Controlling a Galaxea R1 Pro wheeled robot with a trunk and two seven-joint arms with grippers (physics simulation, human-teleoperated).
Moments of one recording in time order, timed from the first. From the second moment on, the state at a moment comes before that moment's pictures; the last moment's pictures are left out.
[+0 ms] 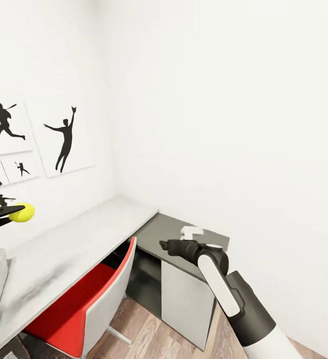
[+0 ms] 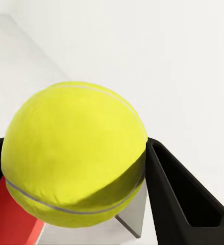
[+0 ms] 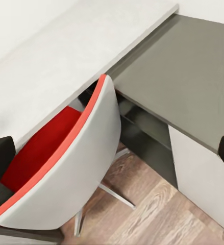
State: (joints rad) left arm -0.49 0.80 0.30 -1.42 1.56 1.04 0.07; right arm -0.54 0.06 0.42 -1.45 -0.69 0.80 -0.37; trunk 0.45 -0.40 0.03
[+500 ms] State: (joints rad) left arm -0.49 0.80 0.30 -1.42 1.57 1.04 0.07; right arm -0.54 0.05 0.42 -1.45 -0.69 0.80 -0.37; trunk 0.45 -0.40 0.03
